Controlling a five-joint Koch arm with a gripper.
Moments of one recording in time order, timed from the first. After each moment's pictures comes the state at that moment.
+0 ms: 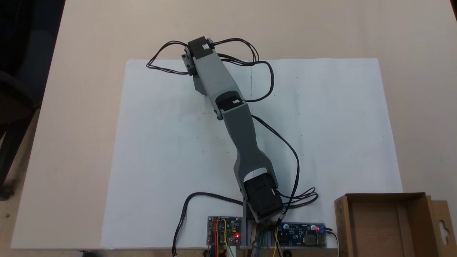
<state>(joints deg) -24.3 46.1 53.2 50.0 25.5</state>
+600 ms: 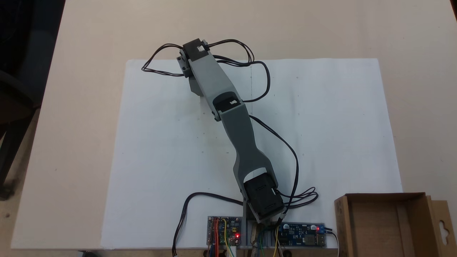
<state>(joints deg) -26.4 45.4 53.2 49.3 25.5</state>
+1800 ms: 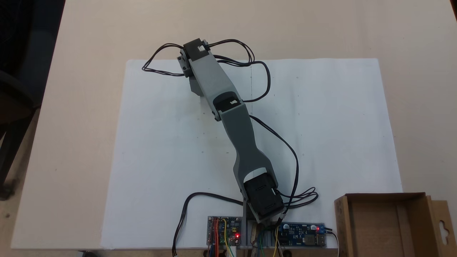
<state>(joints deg) -26.3 45.4 53.2 49.3 25.5</state>
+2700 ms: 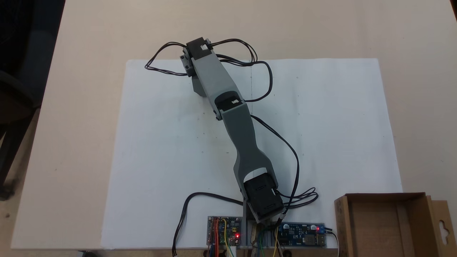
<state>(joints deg) -25.0 45.5 53.1 51.8 25.9</state>
